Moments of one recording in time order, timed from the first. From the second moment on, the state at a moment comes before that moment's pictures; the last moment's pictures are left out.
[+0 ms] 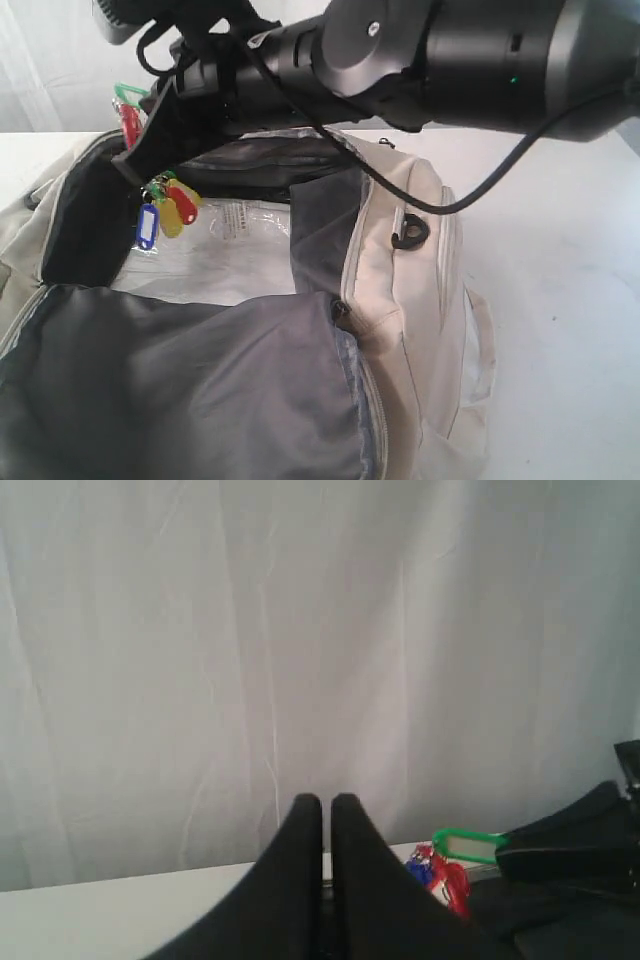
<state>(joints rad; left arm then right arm) 0.13 0.44 -0.54 1.67 -0.40 -1.78 0.94 1.70 -1.41 0.67 0.21 -0.93</state>
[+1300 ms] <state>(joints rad) -0.04 0.44 -0.44 1.67 -0.36 -1.66 0.71 1.11 -1.35 -0.29 0.98 -0.35</state>
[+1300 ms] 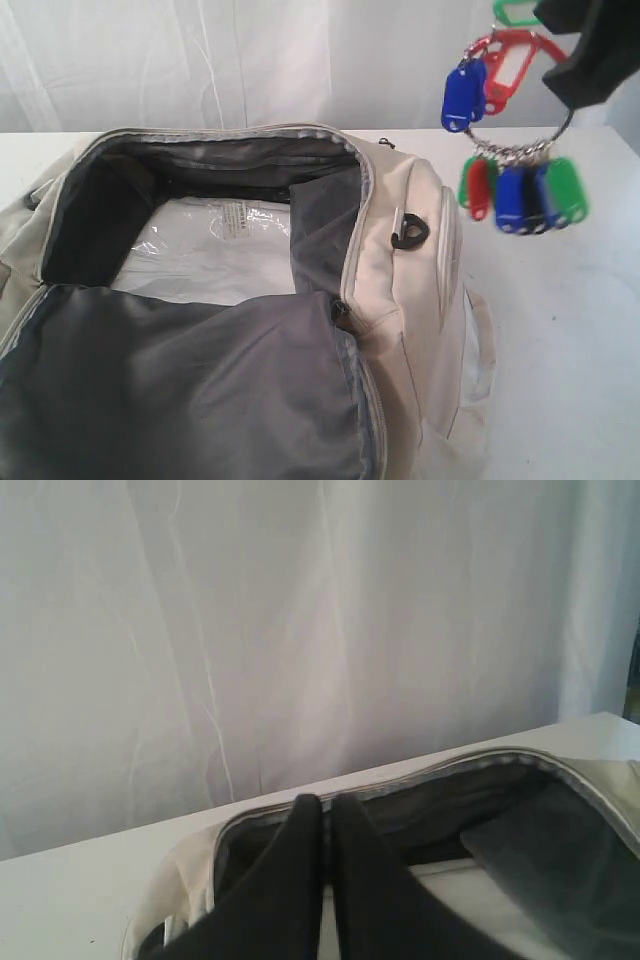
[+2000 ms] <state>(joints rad) -0.04 0.44 -0.44 1.67 -0.36 -1.65 0.64 0.98 -0.96 -0.38 1.00 -0.20</state>
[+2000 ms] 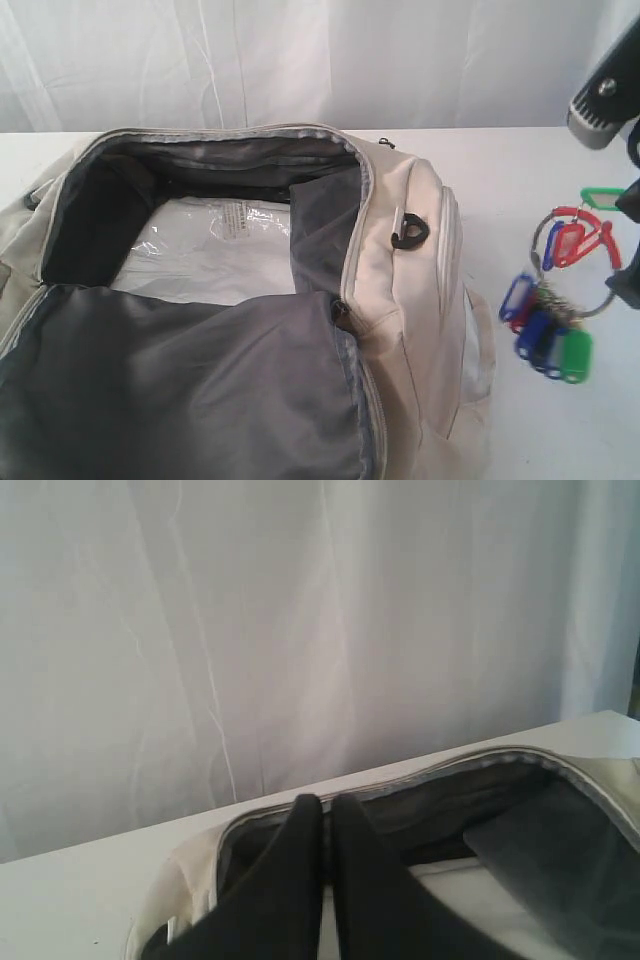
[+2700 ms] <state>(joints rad) -0.06 0.44 -0.44 1.67 -0.36 -1.65 0.64 0.99 -0.74 -0.54 0.73 0.03</state>
